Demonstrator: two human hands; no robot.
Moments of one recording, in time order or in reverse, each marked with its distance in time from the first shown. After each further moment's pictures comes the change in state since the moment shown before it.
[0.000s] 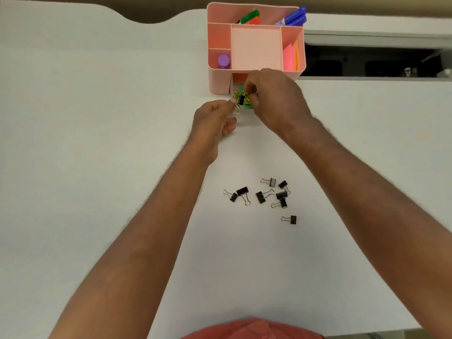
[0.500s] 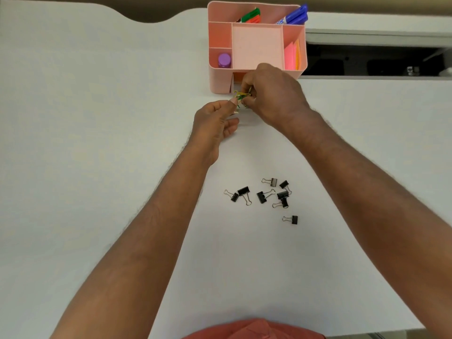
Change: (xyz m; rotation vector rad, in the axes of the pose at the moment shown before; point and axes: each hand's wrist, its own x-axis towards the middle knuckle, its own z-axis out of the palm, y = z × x) left_hand 0.000 -0.001 0.001 -0.032 0.003 -0.004; right_hand 0.007 -0.011 -0.011 -0.006 -0.081 0.007
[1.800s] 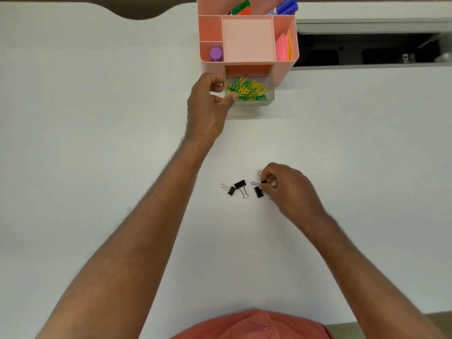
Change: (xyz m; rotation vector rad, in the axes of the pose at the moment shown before) left_hand 0.000 0.008 0.004 0.592 0.110 0.547; right_hand -0.186 0.021 0.061 0.347 -0.213 0.343
